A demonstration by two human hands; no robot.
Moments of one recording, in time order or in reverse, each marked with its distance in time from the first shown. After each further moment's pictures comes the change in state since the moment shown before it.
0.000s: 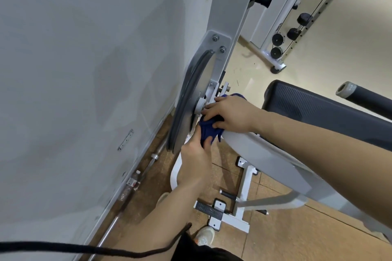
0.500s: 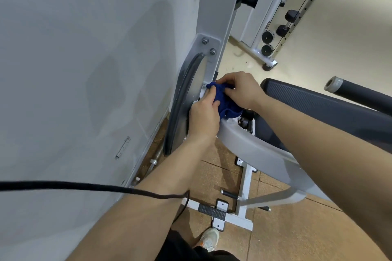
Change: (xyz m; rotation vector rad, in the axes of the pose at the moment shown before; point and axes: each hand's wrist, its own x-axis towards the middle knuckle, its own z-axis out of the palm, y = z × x) left_hand 0.080 0.080 -0.002 0.065 -0.137 0.202; right_hand -0.002 0.038 -0.022 0.463 0.469 0.523
